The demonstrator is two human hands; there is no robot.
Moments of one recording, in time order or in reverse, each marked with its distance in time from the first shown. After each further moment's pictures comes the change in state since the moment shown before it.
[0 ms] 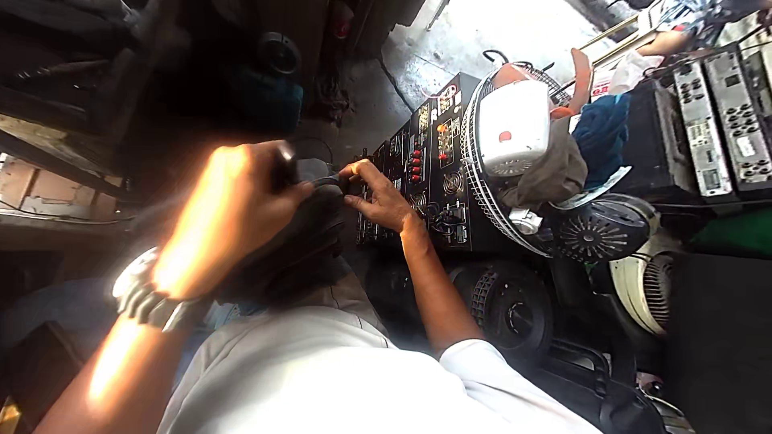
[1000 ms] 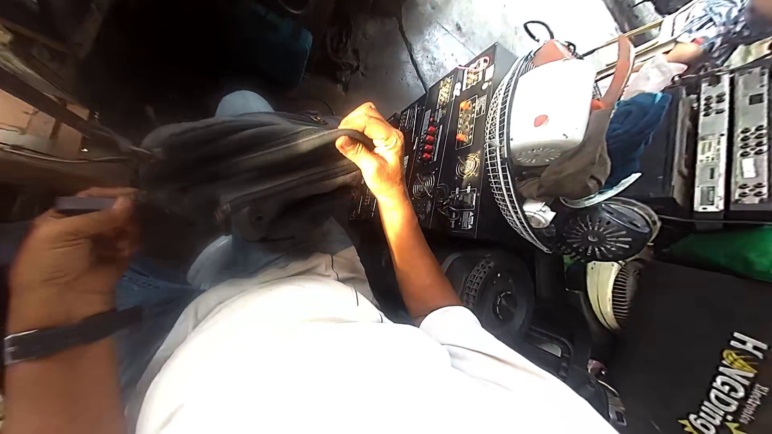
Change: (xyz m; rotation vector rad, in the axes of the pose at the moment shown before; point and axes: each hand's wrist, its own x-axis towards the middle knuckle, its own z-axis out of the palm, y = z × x) left_hand -0.175 -0.158 0.009 -0.979 0.378 -0.735; right_hand 0.040 -0.033 0.038 0.383 0.334 -0.319
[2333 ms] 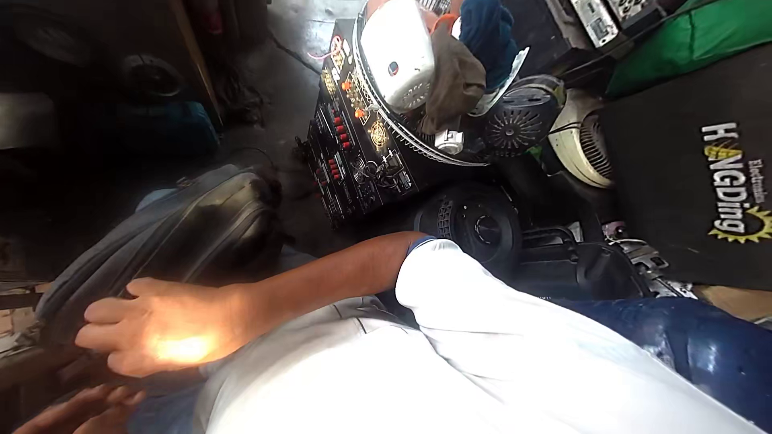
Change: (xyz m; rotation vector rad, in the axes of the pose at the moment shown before) left_hand -0.062 0.021 0.040 0.027 0.042 0.253; right_hand 0.004 -0.108 0.153 -0.742 -0.701 -0.150
